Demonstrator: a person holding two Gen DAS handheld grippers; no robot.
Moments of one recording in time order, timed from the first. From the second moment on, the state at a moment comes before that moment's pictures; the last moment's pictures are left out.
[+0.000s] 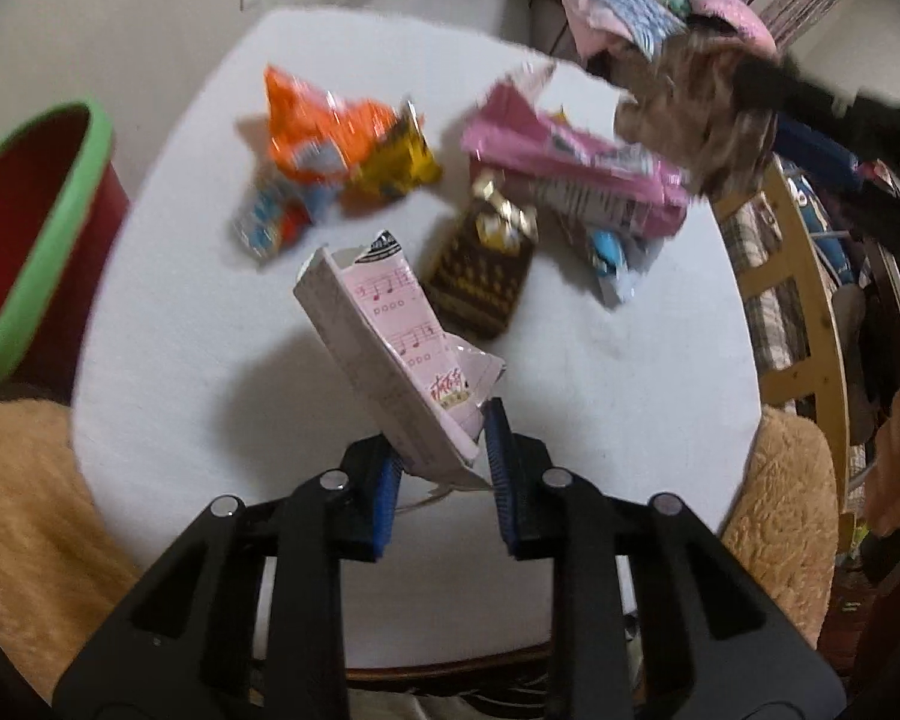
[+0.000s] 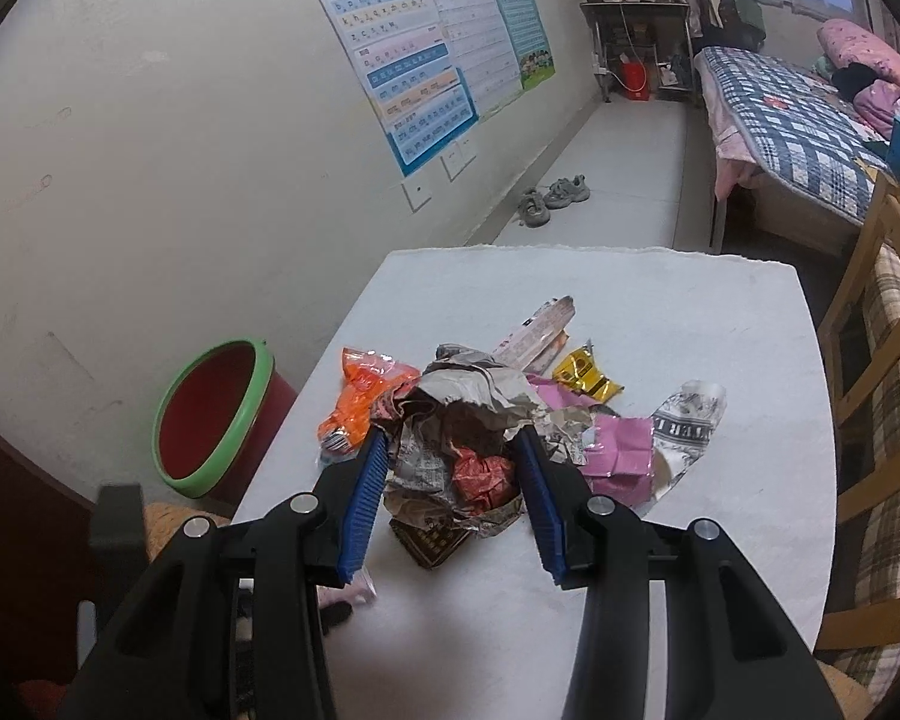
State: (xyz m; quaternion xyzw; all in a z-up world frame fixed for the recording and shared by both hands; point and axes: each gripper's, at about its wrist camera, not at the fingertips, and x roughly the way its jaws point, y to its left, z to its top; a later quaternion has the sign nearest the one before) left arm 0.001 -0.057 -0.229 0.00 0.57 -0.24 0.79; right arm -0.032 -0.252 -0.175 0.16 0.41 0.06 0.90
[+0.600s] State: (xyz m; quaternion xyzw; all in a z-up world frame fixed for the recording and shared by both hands) left arm 0.008 -0.031 -0.186 -0.02 0.51 -0.22 0.83; right arm -0.041 -0.253 -0.180 0.18 0.42 0.05 0.89
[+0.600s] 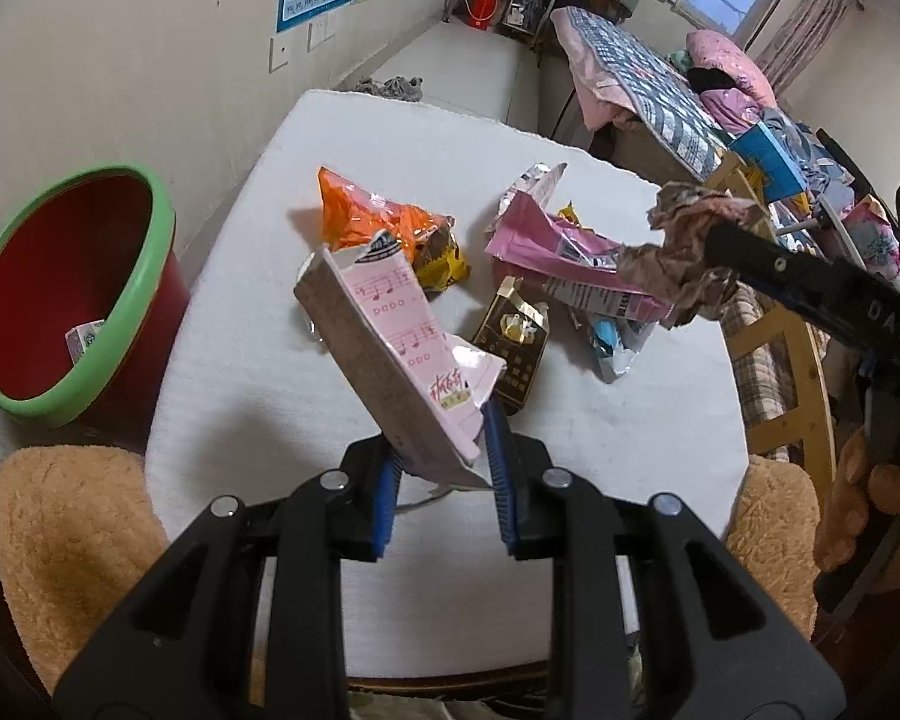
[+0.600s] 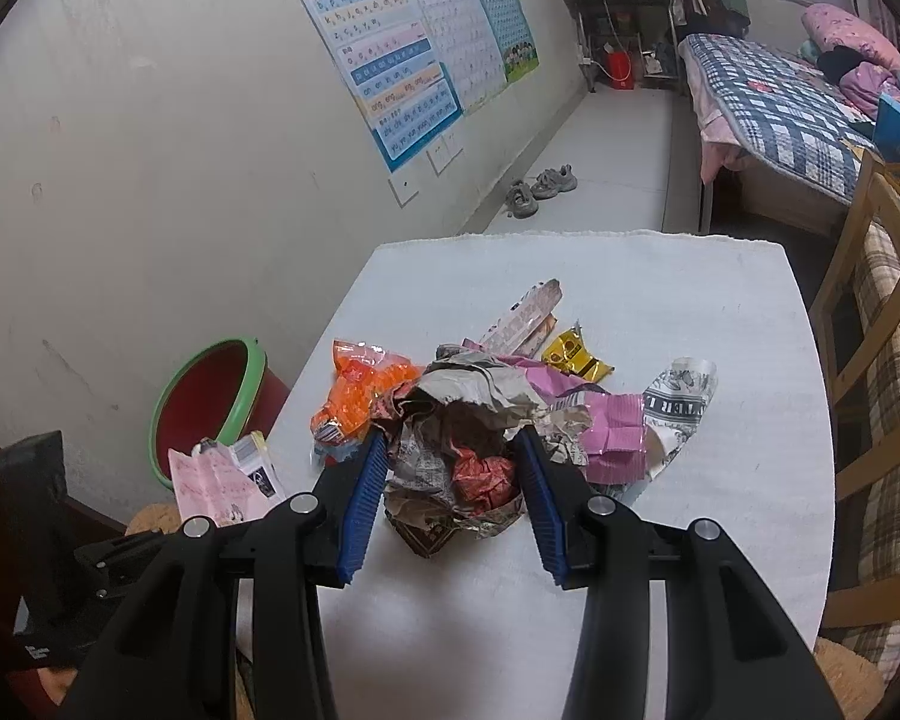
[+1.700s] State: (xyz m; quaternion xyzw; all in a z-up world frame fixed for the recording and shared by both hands) left arm 0.013 0.005 -0.197 -0.03 0.52 -0.18 0.84; right arm -0.039 -0.239 -0.188 0.18 0.43 0.06 0.88
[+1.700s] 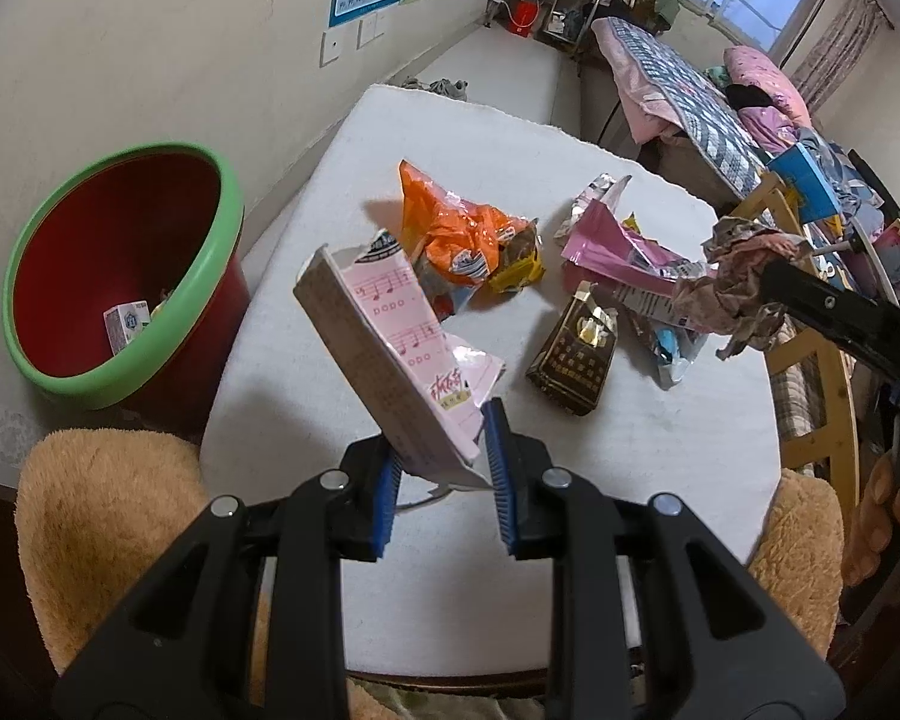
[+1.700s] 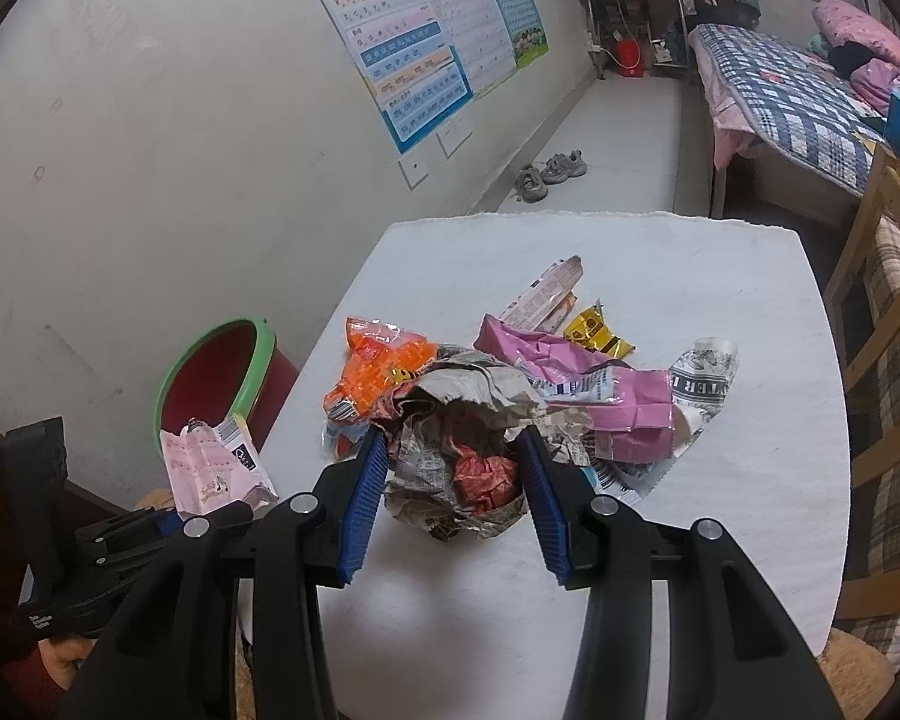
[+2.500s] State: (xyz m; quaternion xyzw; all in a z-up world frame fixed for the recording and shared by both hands) left arm 0.021 0.027 -0.204 -0.05 0.52 -0.16 0.83; right arm -0.030 -0.215 -0.188 0.16 0.44 0.08 0.88
